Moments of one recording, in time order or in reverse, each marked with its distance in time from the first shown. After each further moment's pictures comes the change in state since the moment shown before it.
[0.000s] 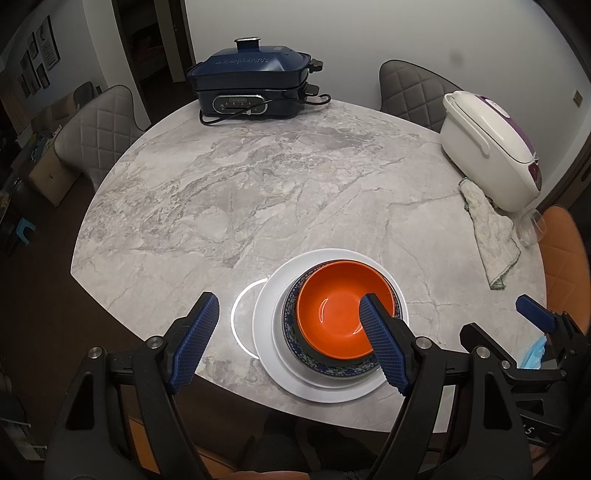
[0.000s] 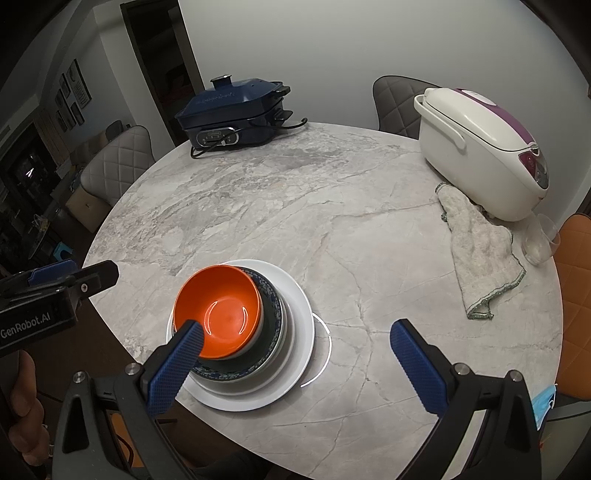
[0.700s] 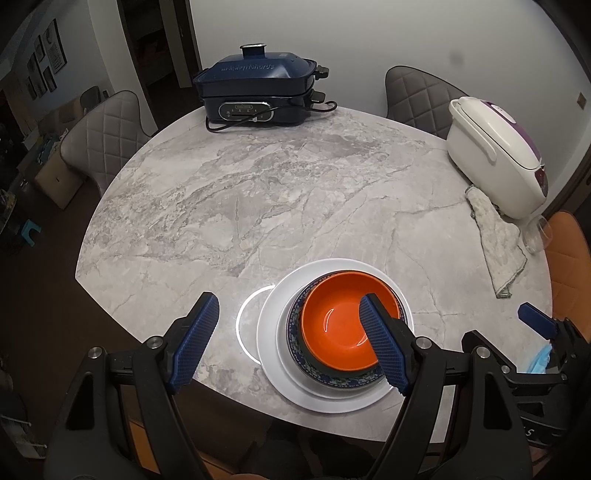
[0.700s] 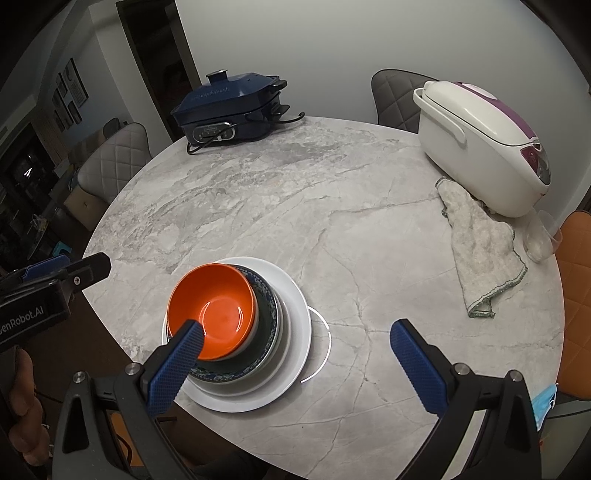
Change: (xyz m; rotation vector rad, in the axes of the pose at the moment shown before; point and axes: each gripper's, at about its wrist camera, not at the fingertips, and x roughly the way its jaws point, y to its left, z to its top) left arm 0.004 -0.001 0.002 -0.012 -0.031 0.032; right arm 0.009 -0.004 0.003 -0.002 0.017 -0.004
